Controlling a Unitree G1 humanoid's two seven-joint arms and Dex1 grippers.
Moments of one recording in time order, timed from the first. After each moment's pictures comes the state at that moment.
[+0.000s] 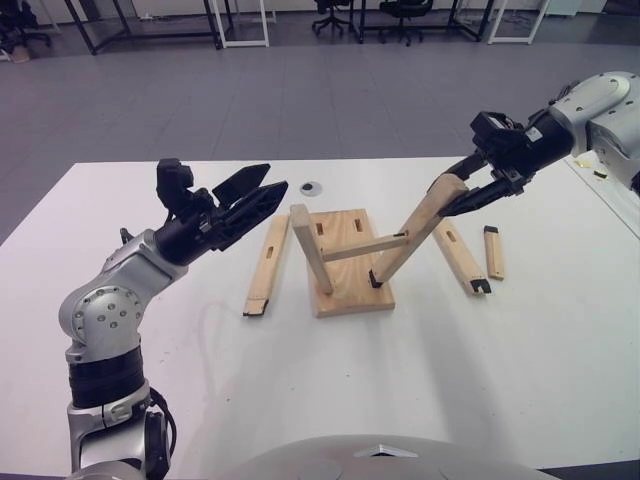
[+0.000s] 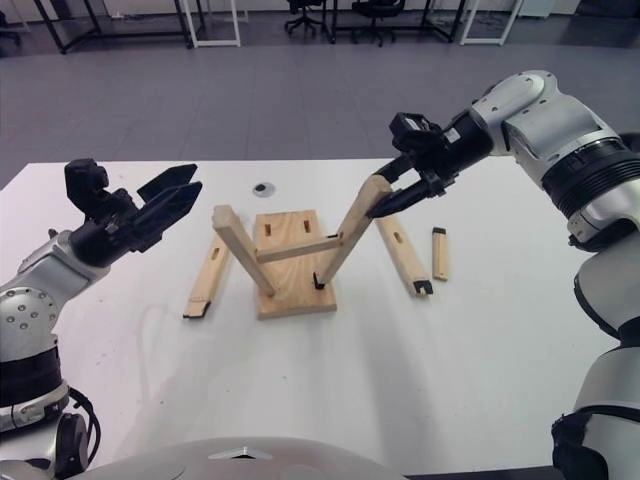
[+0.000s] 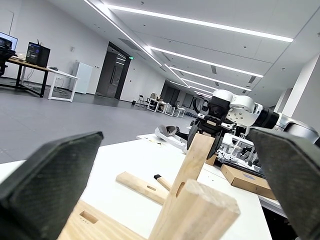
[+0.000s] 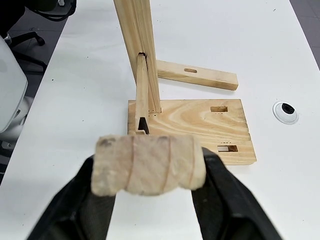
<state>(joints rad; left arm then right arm) -0.26 0.43 0.34 -0.35 -1.13 0.79 -0.71 -1.39 -1.05 1.17 0.63 0.87 0.08 1.60</state>
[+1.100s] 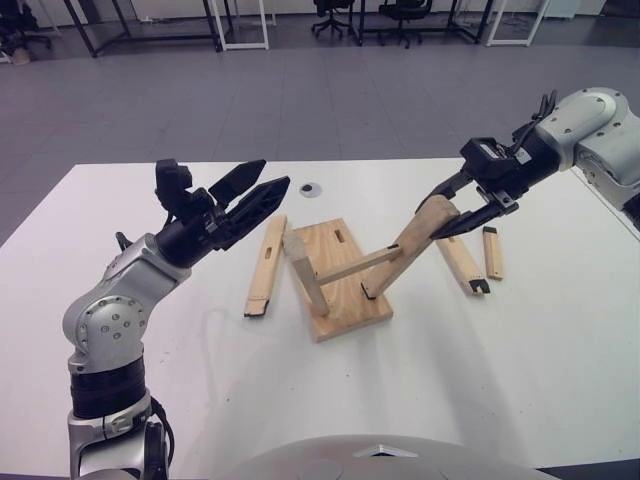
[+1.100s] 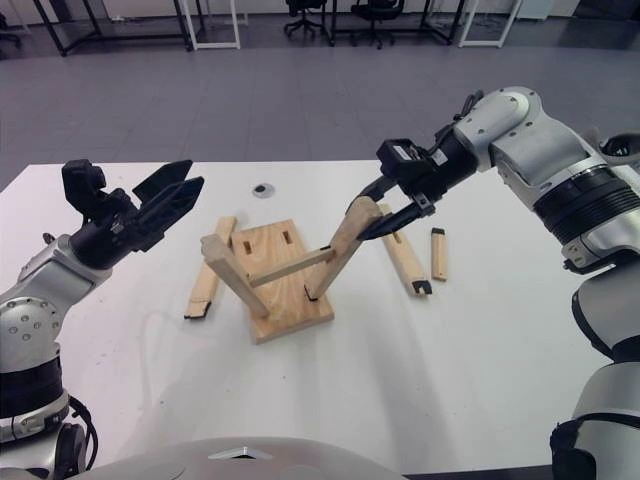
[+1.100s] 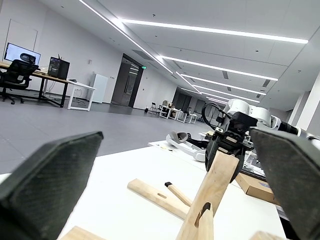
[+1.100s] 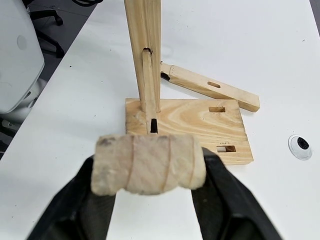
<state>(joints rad) -0.22 0.43 0.31 -0.39 -1.13 0.71 -0.62 -1.21 -1.05 0.95 0.42 0.76 0.06 1.60</state>
